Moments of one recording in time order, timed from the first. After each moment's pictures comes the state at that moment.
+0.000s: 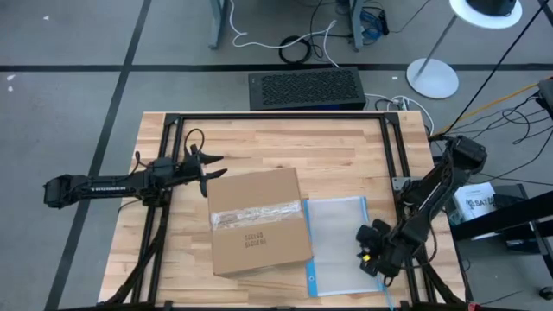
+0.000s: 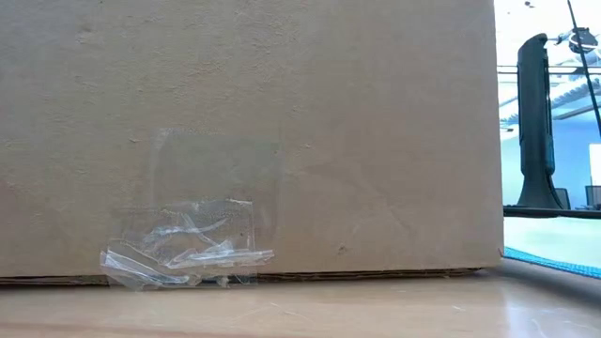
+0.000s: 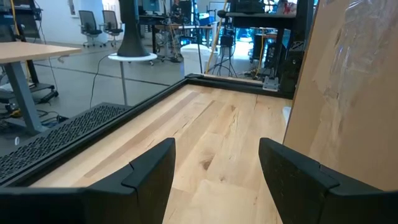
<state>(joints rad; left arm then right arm) 0.22 0.44 0.01 0.38 -0.09 -0.05 0.95 1.41 0.64 -0.46 0.29 1.41</state>
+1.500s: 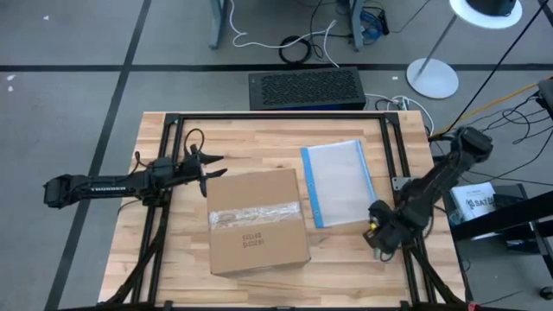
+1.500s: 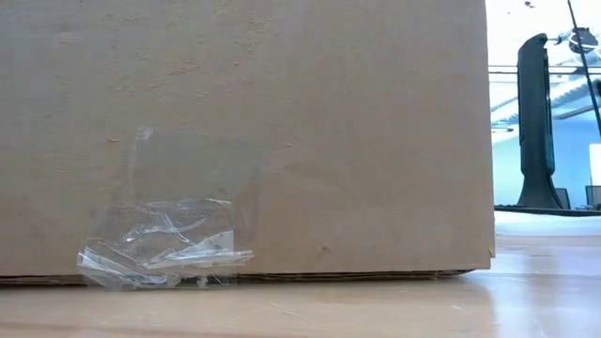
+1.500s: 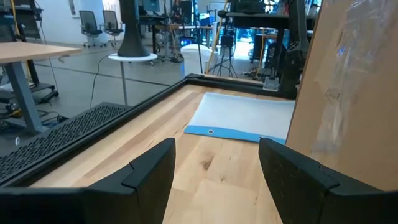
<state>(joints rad) 0.22 0.44 0.01 0.38 -0.09 -0.05 0.87 1.20 0.64 -0.98 0.01 1.90</state>
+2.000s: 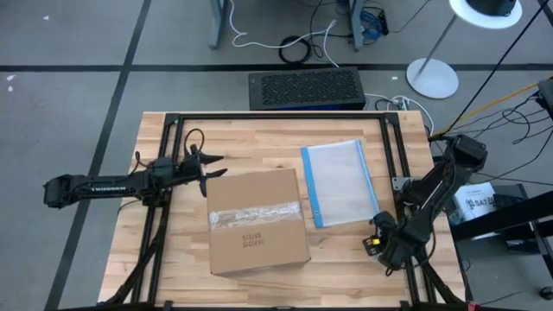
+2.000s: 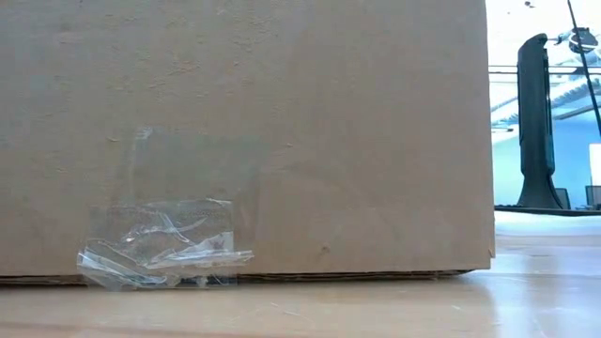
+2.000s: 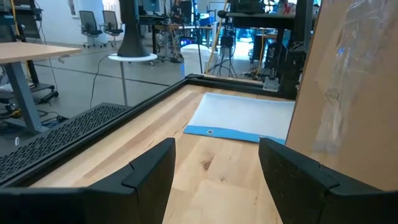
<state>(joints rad) 0.22 0.44 0.01 0.38 -0.09 -0.05 0.99 1.39 0.65 -0.82 0.02 2.23</state>
